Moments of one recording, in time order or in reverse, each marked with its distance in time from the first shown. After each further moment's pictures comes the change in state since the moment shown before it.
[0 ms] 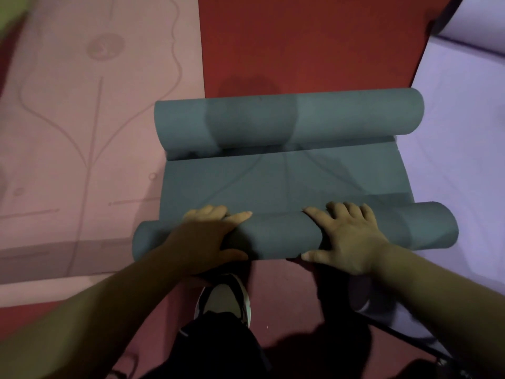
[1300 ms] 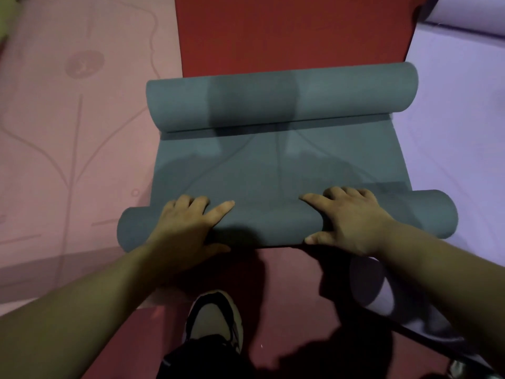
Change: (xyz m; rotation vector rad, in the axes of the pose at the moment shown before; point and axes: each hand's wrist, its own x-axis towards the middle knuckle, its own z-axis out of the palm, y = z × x) left_hand 0.033 -0.010 -0.011 0.244 0.132 -0.014; right_hand 0.028 0.041 -0.021 0.040 0.064 -0.071
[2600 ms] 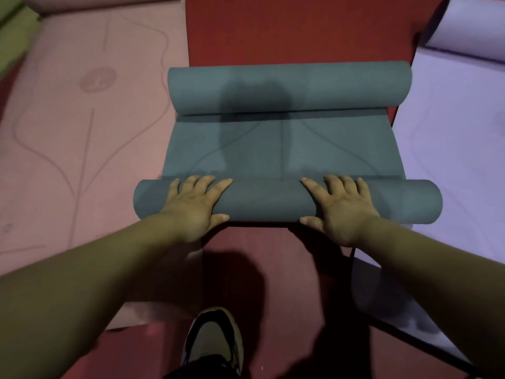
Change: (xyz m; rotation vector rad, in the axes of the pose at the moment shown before) left_hand 0.064 -0.028 -0.019 -0.117 -0.267 -0.183; right_hand 0.046 0.001 -0.009 -0.069 0.156 0.107
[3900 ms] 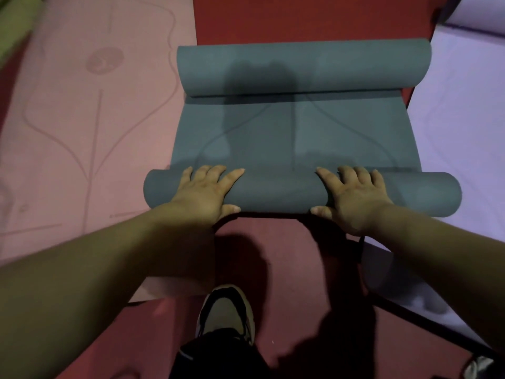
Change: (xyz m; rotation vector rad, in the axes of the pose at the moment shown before) left_hand -0.014 0.003 0.010 -0.017 0.050 0.037; right_hand -0.012 -0.011 0.001 -0.024 -0.079 0.053
